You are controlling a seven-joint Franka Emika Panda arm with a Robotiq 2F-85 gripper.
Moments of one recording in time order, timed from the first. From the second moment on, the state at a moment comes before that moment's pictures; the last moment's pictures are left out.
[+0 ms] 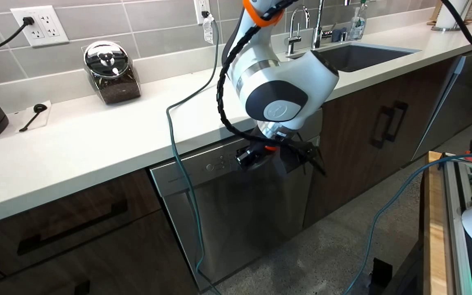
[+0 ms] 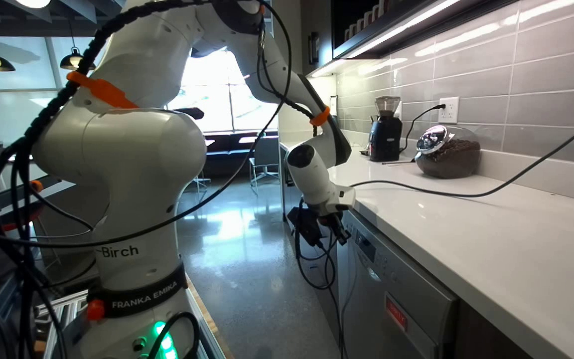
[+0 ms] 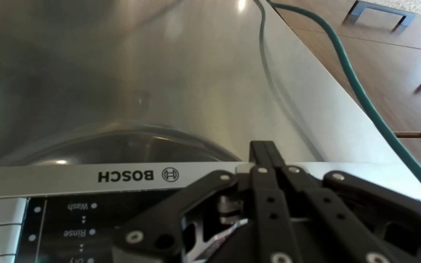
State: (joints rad) arm 0.68 0.54 -0.43 -2.26 2.51 2.94 -1.91
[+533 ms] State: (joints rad) arm 0.65 0.54 -0.42 -2.25 2.51 2.89 -1.90
